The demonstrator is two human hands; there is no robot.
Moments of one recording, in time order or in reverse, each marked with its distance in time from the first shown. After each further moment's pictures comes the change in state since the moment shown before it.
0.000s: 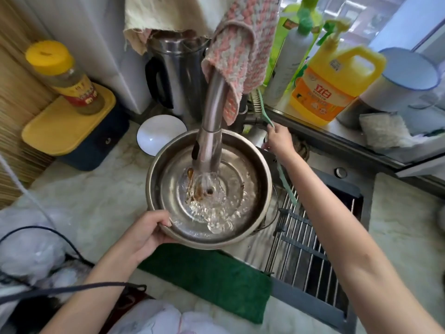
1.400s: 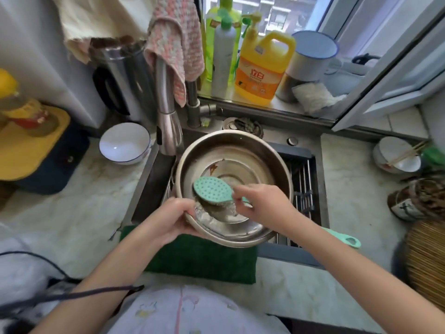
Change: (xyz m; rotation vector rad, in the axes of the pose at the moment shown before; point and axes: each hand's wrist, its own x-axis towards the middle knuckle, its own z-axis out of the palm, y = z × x) left_hand -0.033 -0.016 0.072 0.298 -0.294 -0.037; right_hand -0.258 0.052 -0.056 -0.515 -0.115 -0.685
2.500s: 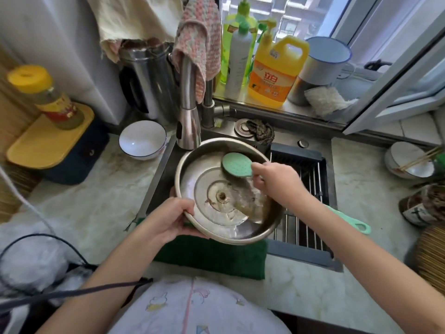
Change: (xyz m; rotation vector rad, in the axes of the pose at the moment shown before) left_hand -0.022 -0.012 -0.027 -0.045 0.043 -0.034; right_hand 0.029 0.009 -0.009 -0.248 -0.015 0.153
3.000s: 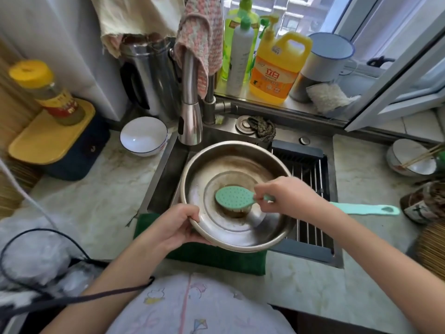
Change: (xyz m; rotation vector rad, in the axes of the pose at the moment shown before) left_hand -0.009 -0.016 0.008 -0.090 -0.050 -0.054; right_hand -0.034 -0.001 -0.010 0.100 -0.229 -0.128
